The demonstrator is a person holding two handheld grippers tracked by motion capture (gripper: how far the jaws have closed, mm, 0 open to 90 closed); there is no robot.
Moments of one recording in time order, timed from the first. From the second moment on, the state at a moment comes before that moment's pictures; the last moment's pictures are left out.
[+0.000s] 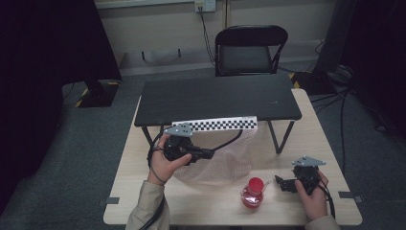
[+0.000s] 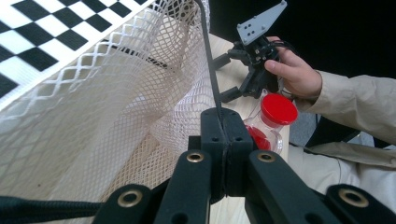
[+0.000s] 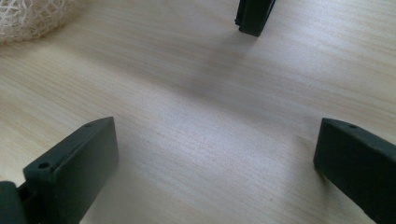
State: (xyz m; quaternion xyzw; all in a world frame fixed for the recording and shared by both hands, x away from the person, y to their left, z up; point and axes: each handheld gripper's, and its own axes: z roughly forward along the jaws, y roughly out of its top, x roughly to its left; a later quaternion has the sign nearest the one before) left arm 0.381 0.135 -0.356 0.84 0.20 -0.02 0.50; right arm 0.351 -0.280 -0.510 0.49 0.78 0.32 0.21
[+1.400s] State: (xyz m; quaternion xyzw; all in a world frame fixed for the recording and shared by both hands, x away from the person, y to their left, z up) left arm 0.382 0.132 -0.358 0.85 0.19 -0.02 0.50; right arm 0.322 -0.273 -0.447 0.42 0.76 0.45 0.19
